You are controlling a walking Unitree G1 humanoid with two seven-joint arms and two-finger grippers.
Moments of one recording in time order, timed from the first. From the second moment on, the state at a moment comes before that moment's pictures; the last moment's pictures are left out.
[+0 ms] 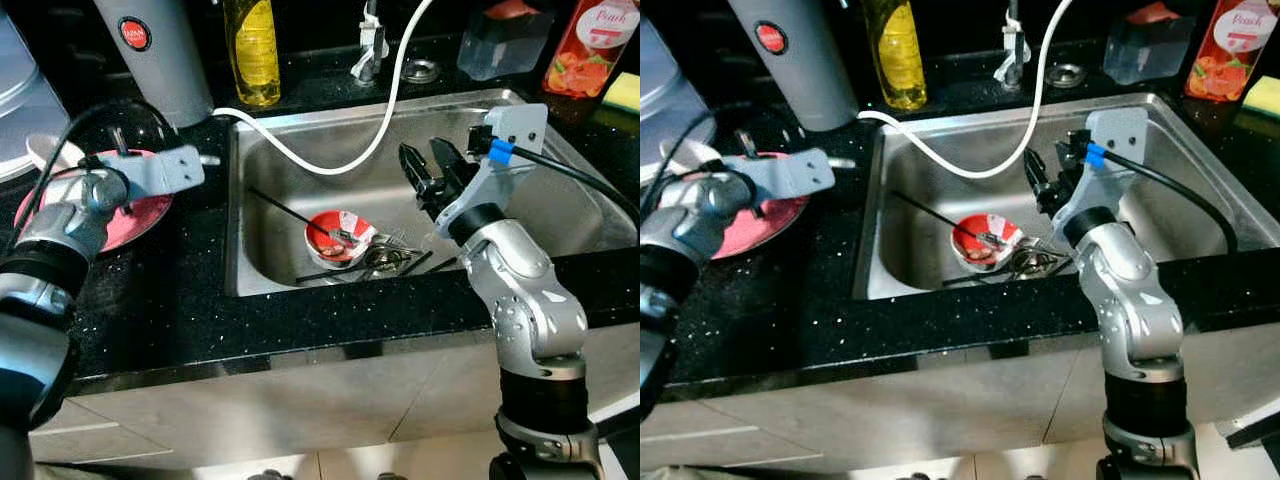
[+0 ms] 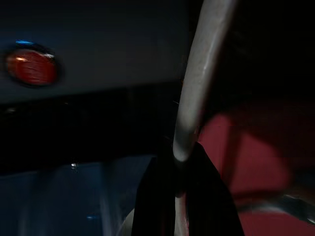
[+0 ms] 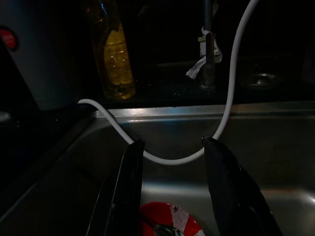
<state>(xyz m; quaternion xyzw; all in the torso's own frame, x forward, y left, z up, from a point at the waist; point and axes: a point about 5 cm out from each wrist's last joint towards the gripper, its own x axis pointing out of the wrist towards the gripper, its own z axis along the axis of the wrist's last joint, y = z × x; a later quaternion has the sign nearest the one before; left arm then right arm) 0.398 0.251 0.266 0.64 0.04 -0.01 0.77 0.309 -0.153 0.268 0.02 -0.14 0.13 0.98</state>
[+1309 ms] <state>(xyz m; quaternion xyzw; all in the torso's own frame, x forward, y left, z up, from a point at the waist) 0.370 0.125 0.343 -0.07 -0.20 -0.26 0.94 0.310 -0.163 0.278 0.02 -0.17 0.11 0.98</state>
